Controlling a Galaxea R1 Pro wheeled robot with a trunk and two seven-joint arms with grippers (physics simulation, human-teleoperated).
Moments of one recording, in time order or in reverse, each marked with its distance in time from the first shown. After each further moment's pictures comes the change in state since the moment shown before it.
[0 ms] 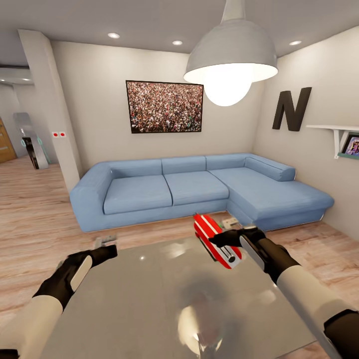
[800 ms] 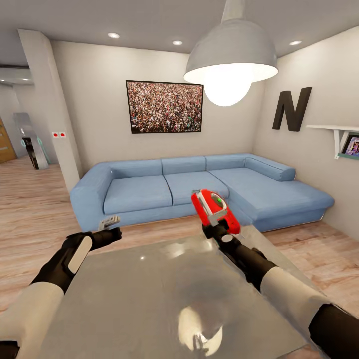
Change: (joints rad) left arm -0.056 0.003 0.000 -0.151 0.125 0.187 -0.006; right arm -0.022 0.080 0.323 0.039 0.003 -0.403 -0.510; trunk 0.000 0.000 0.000
